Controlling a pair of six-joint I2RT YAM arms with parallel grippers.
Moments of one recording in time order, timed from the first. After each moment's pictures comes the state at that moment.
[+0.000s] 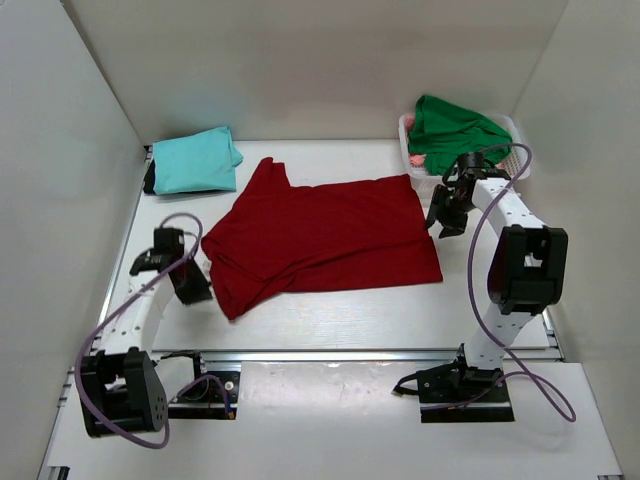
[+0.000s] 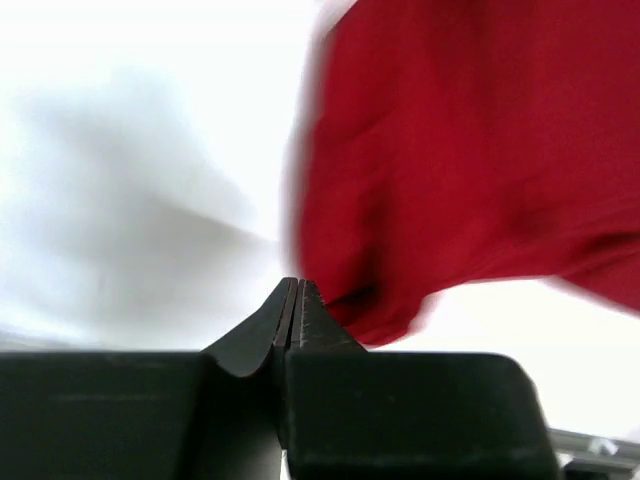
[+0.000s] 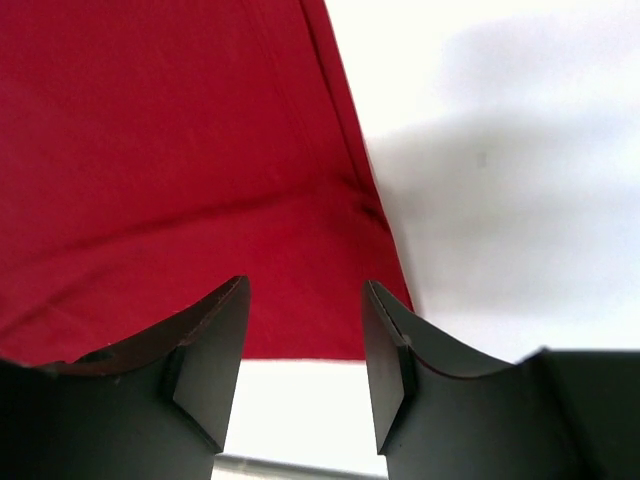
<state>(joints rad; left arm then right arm) 0.09 1.13 0.77 -0.77 0.07 -0.48 -0.04 1.83 1.44 -0.82 -0.18 0.29</state>
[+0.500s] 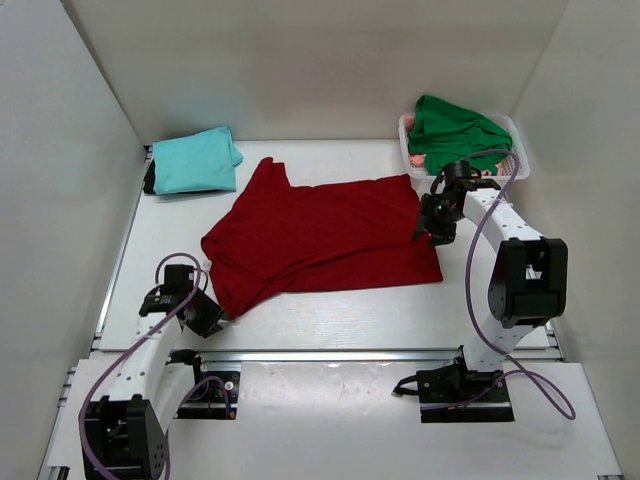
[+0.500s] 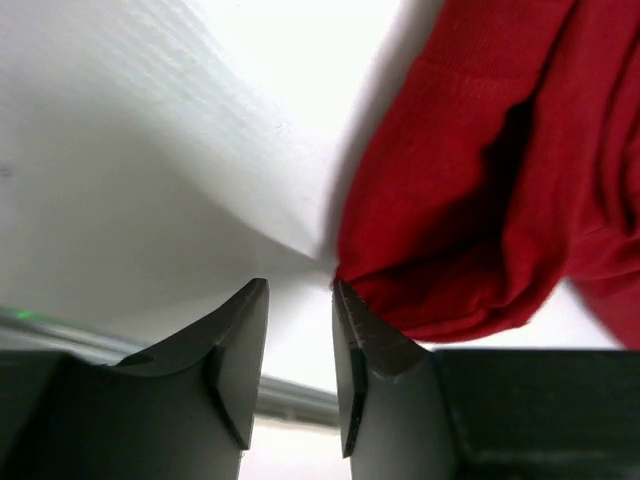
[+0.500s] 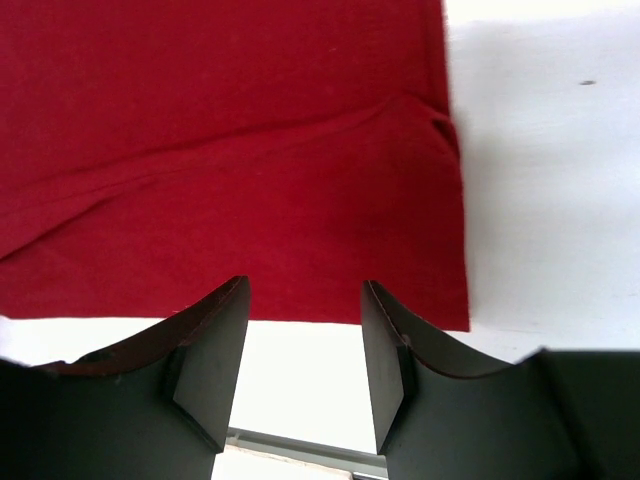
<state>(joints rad) 0.03 0.85 0.40 -0.77 0.11 -0.81 0.03 1.70 1.28 -0.79 -0.20 0.29</state>
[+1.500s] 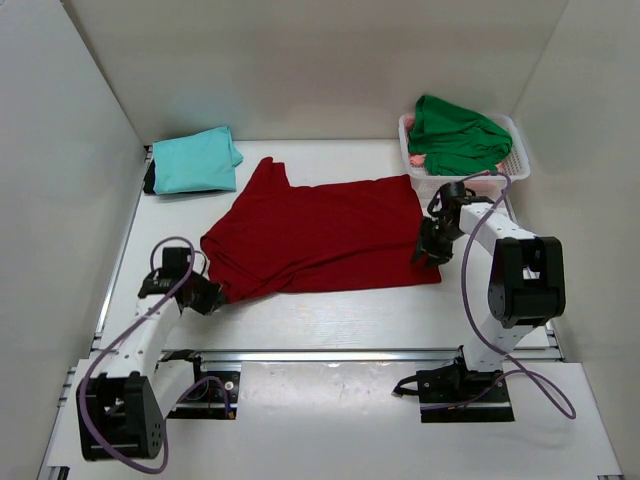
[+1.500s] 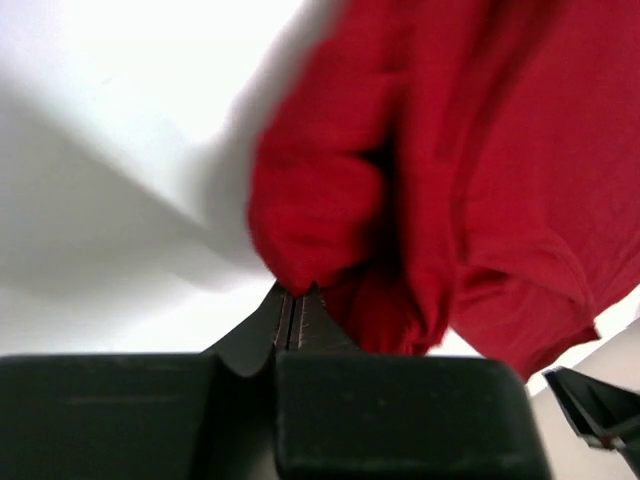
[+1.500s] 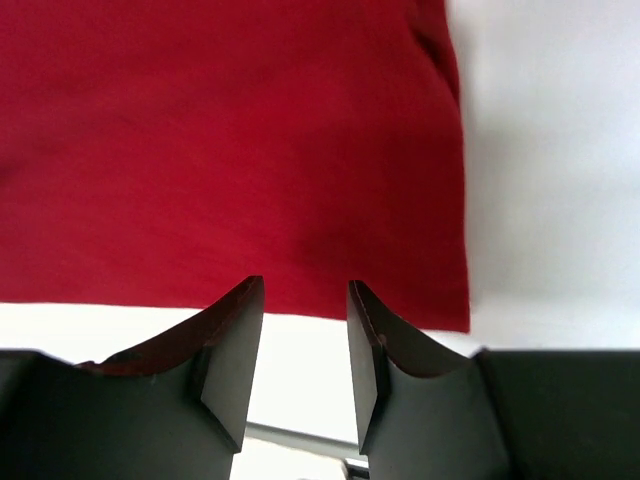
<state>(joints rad) 0.03 0.94 0.47 -0.64 0.14 -1.03 0.04 1.70 1.13 -0.74 -0.23 0.29</state>
